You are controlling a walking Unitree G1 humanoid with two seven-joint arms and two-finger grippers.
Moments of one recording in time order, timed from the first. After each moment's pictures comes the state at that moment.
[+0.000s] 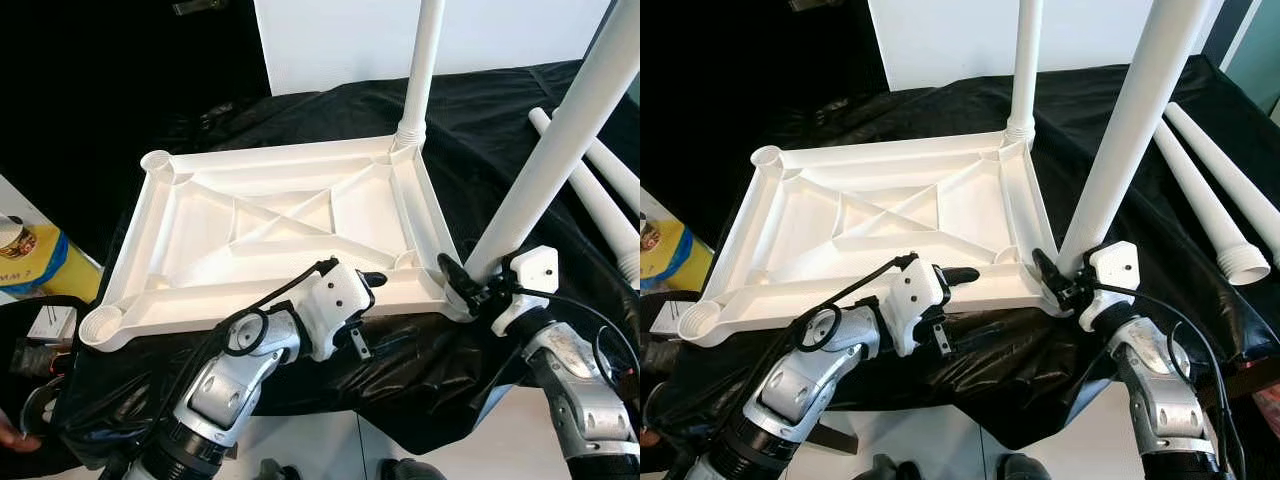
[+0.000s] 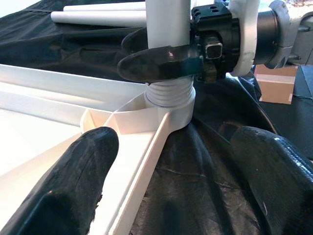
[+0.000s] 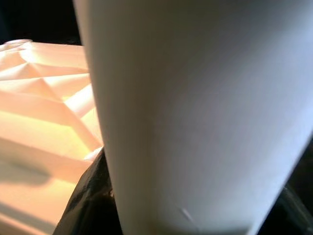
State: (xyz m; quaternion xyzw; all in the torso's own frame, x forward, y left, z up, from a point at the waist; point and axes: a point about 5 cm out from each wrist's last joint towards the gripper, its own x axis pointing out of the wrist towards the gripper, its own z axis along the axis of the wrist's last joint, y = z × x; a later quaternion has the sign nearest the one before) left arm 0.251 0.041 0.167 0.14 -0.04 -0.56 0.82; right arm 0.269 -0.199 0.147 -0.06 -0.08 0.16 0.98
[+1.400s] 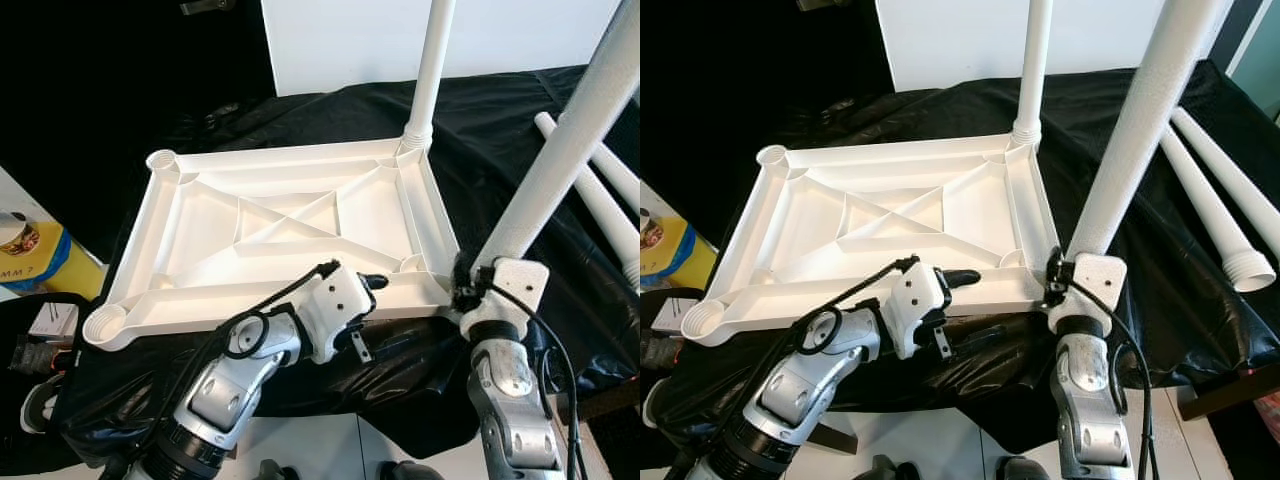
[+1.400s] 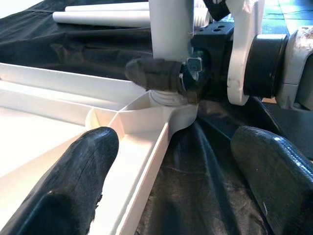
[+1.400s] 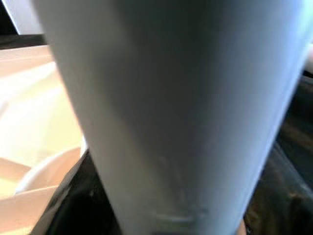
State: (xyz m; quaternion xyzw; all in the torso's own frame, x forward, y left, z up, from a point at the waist) left arm 0.249 0.041 0.166 0.14 -0.04 -0.56 0.82; right arm 0.254 -0.168 0.141 0.01 -0.07 -0.12 0.99
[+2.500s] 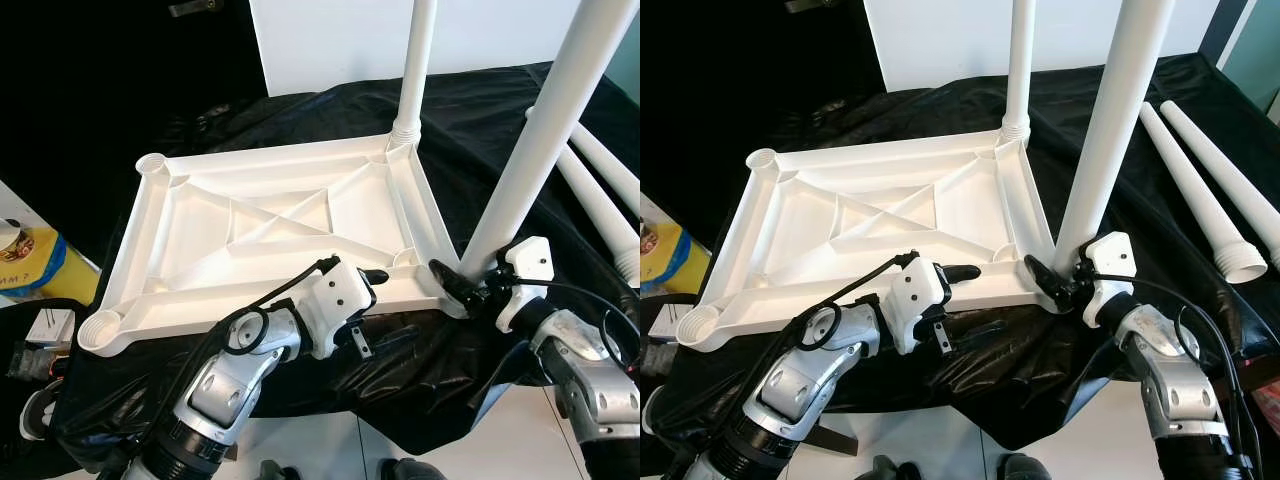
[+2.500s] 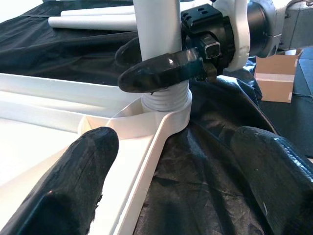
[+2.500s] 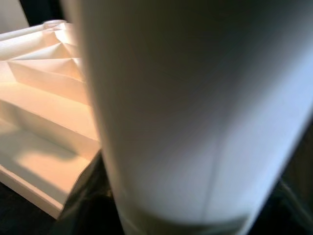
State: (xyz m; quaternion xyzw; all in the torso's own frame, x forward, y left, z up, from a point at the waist) left arm 0.252 0.042 0.170 0.14 -0.05 -0.56 0.82; right arm 0.280 -0.204 0.157 -0.10 -0.05 0.27 0.96
